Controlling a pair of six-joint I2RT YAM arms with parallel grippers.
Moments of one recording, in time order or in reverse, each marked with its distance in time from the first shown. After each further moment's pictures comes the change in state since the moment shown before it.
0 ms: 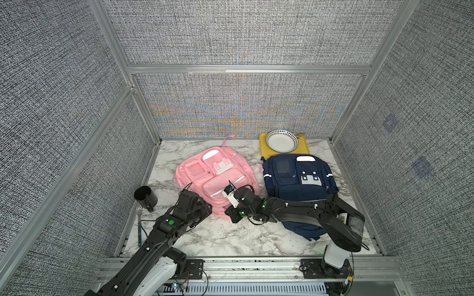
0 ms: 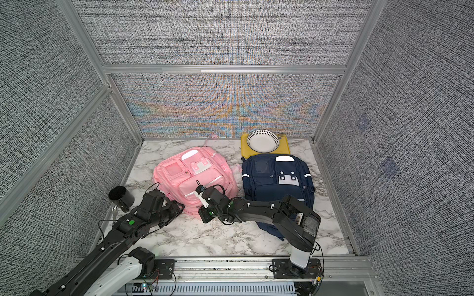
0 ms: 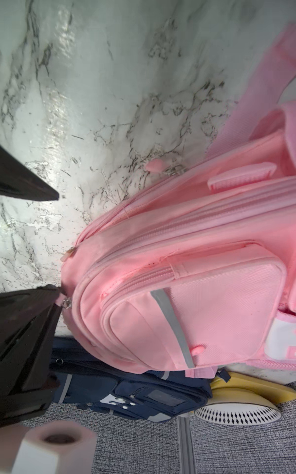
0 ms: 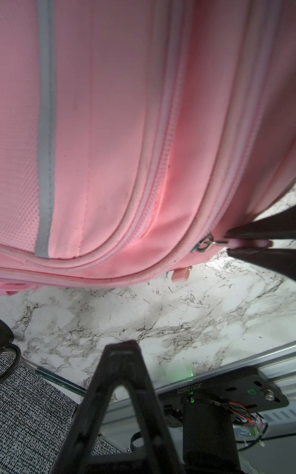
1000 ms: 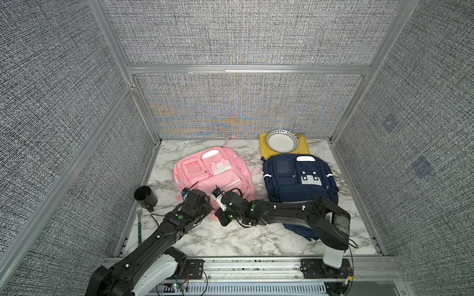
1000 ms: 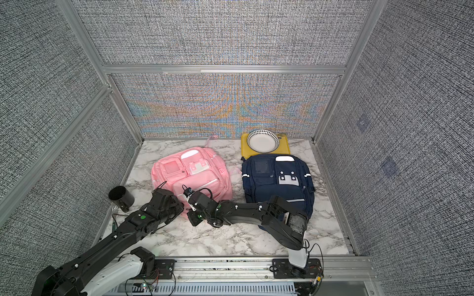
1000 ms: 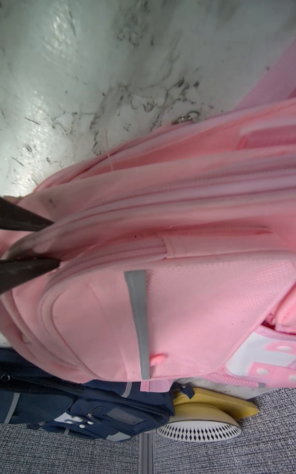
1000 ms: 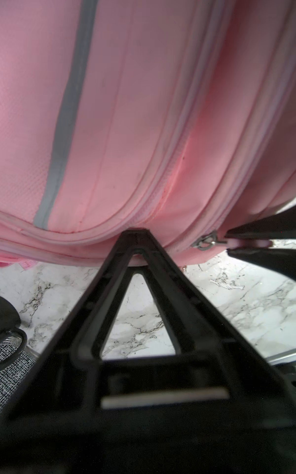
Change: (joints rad) left arm -0.030 0.129 -0.040 0.171 -0.152 -0.074; right arm 0.092 0.108 0.136 -0.010 0.092 0.001
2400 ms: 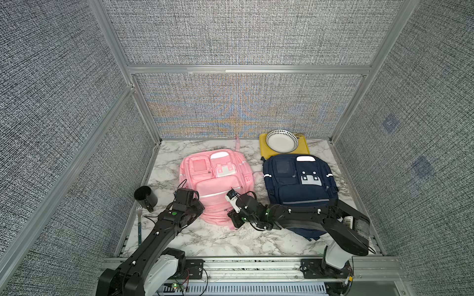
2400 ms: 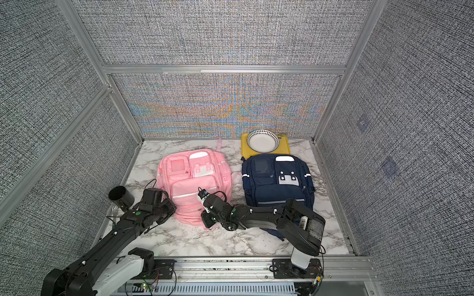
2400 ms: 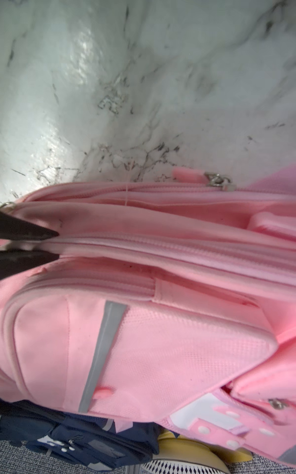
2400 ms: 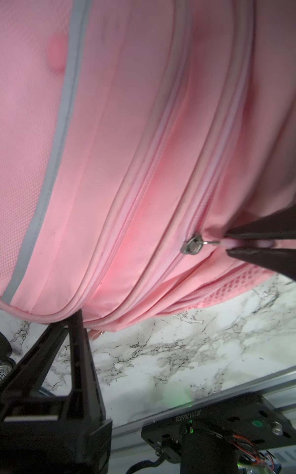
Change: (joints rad) left arm 0.261 0.034 -0.016 -0.040 0.152 0.163; right arm -0.053 -0.175 -0.258 0.068 0.044 0.000
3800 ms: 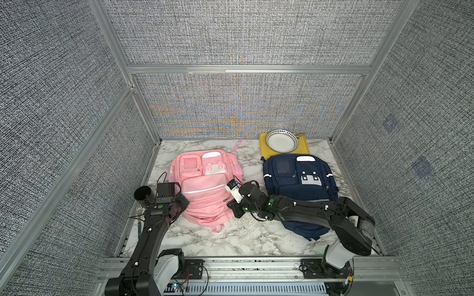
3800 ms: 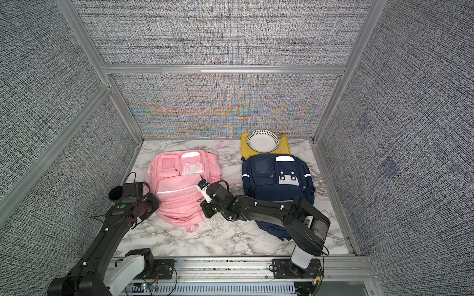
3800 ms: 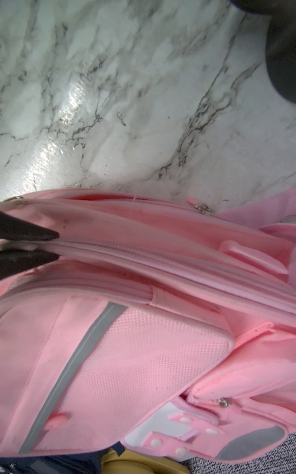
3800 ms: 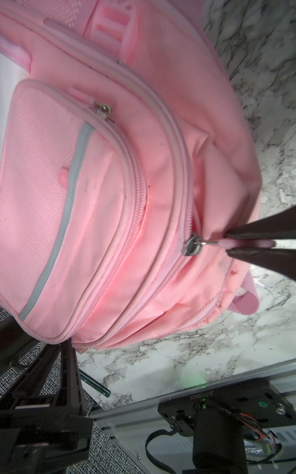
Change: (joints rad) left arm 0.315 0.014 0.127 -0.146 0.032 0.222; right arm -0.080 -0.035 0.076 -0.041 -0.078 -0.091
